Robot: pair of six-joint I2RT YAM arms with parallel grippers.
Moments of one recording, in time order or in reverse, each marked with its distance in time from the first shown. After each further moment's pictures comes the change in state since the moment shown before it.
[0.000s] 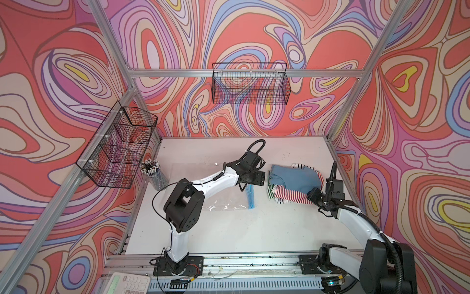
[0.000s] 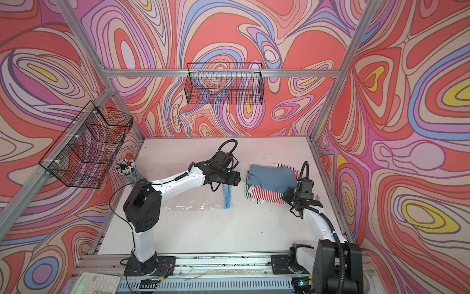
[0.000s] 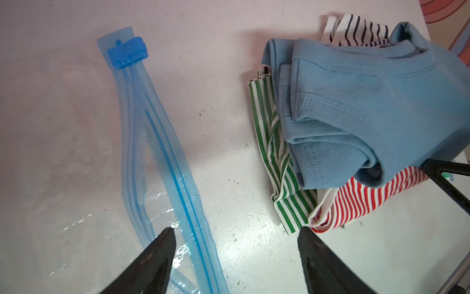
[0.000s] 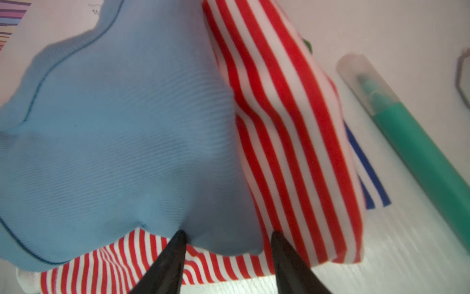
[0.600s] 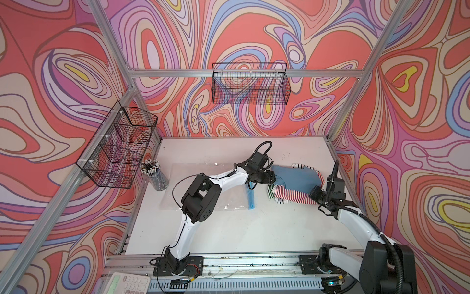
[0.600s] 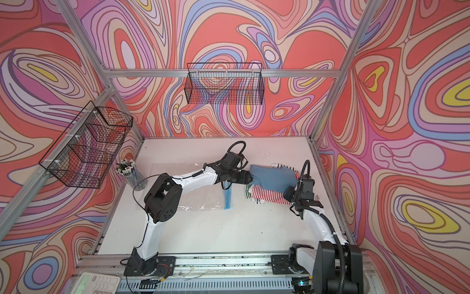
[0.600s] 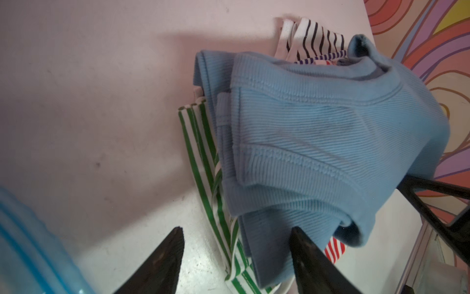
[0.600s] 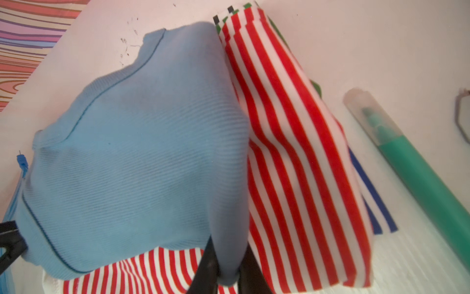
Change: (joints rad) left arm -0.021 0.216 0.143 0.161 0.173 -0.066; right arm -0.001 -0.013 0.000 0.056 -0.003 -0.003
